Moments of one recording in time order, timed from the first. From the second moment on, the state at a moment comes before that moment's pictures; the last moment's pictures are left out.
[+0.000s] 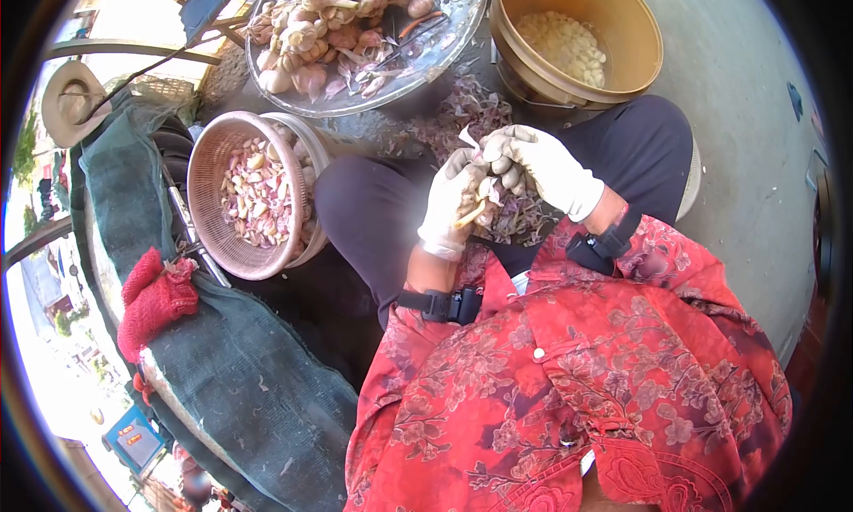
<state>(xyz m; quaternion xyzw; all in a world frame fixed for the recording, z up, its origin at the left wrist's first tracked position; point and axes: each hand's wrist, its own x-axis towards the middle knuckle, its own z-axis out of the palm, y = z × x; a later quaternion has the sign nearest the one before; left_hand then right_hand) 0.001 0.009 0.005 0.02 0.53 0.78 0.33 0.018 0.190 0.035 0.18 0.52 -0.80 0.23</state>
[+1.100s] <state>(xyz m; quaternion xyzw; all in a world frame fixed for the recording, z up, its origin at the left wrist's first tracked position) -0.005 0.019 0.017 -0.23 0.32 0.86 0.32 0.003 0.216 0.042 0.20 0.43 -0.85 0.23</state>
